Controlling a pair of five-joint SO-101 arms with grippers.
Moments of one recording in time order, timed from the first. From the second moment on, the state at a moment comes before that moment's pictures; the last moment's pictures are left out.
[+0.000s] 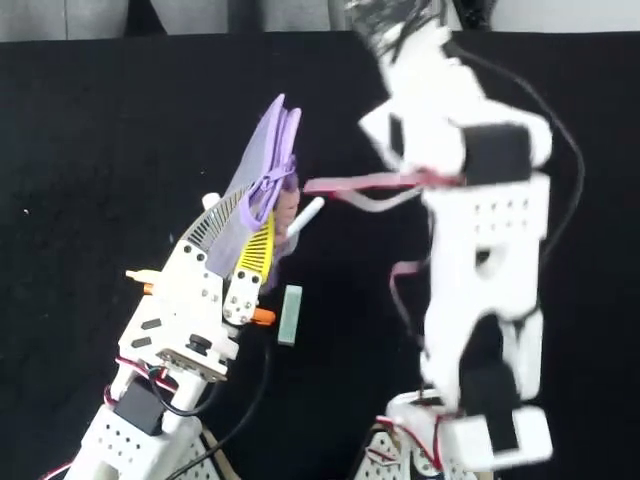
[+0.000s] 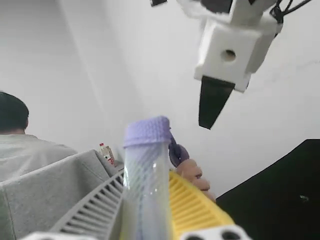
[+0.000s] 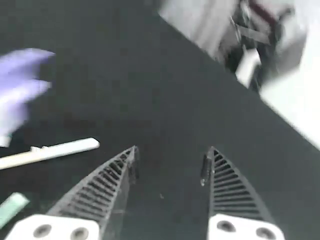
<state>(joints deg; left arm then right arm) 23.6 -103.9 92.9 -3.7 -23.8 -9.4 -10.7 -26.4 87.8 28.5</state>
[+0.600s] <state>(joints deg) 23.6 -103.9 92.9 -3.7 -23.8 -24.0 -58.2 25.7 65.1 16.0</state>
